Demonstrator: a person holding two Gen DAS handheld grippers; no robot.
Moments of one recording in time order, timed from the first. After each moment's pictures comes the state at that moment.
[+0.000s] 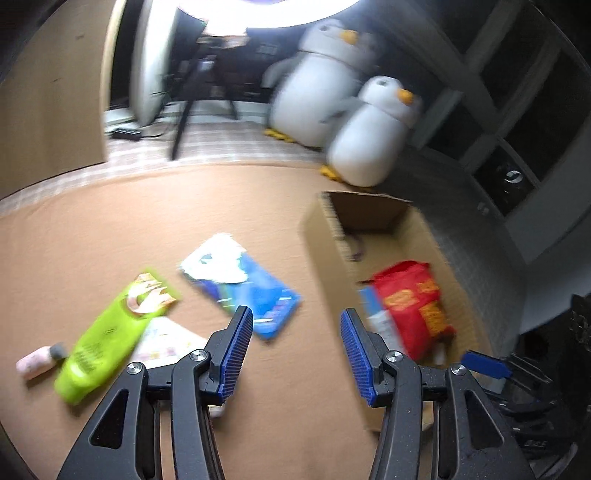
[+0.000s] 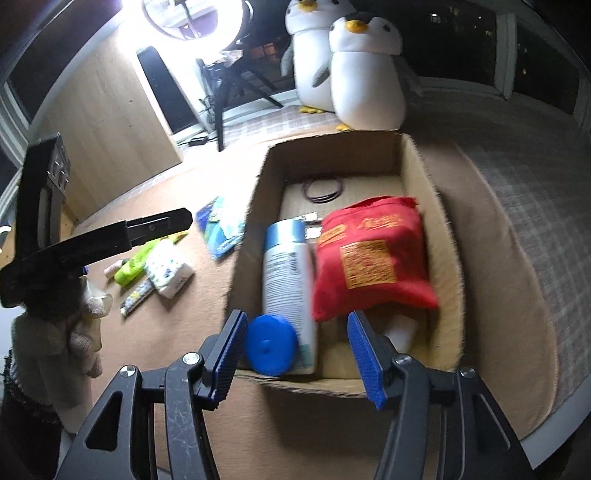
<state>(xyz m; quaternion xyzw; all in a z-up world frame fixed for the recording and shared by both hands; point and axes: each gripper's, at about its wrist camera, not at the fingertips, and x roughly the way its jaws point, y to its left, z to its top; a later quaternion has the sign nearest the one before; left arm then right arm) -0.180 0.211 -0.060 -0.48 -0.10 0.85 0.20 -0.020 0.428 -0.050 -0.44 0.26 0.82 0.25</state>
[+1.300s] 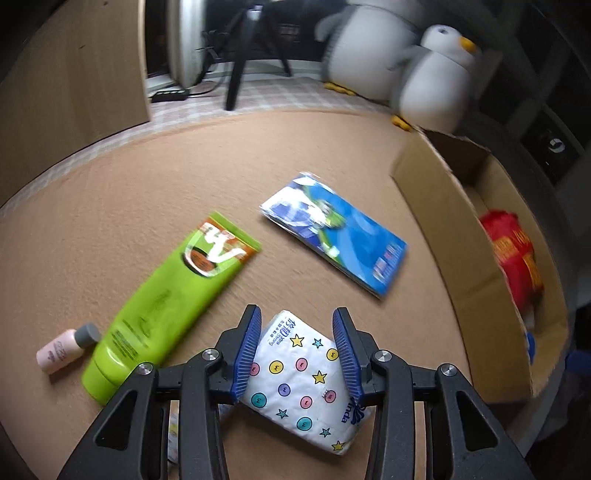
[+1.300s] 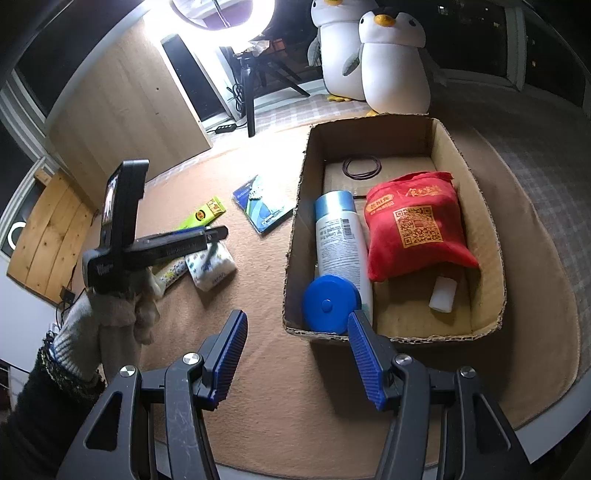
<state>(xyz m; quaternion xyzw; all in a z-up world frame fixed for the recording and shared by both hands) -0.180 0.191 -0.123 -0.52 -0.01 0.84 0.14 -0.014 0.390 -0.047 -0.48 0.20 0.85 0.11</state>
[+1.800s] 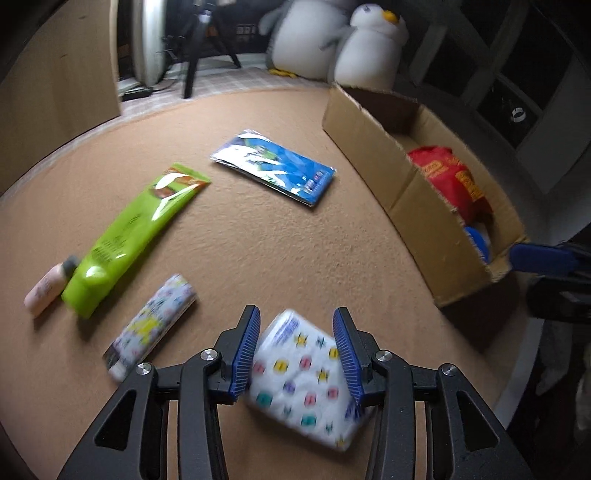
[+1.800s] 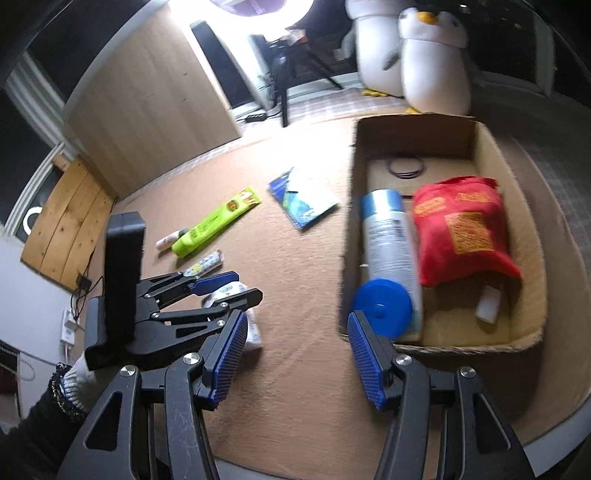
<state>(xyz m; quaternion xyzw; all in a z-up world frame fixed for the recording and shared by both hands) -0.097 0.185 -0.116 -0.51 0.00 0.83 0.22 -0.040 0.361 -0.053 -0.49 0.19 0.85 0.04</state>
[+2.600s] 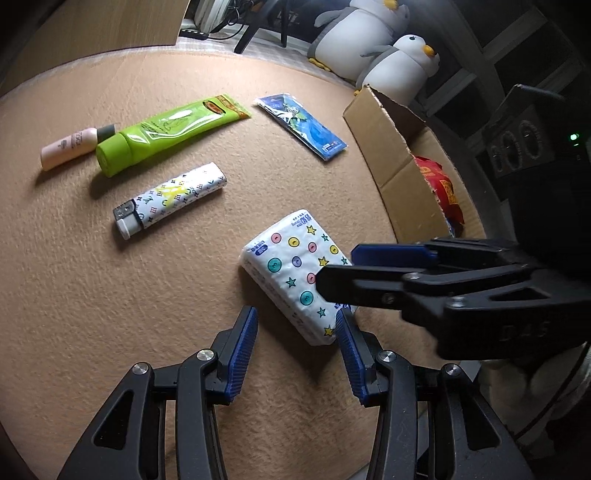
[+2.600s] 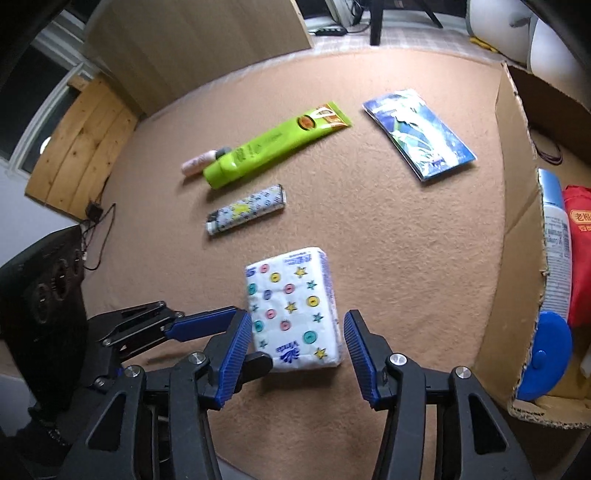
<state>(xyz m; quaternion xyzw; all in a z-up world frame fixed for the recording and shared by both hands) -0.045 0.137 -0.130 -0.55 -0.14 0.80 0.22 -0.110 0.305 -0.124 -0.60 0.14 0.78 -0.07</state>
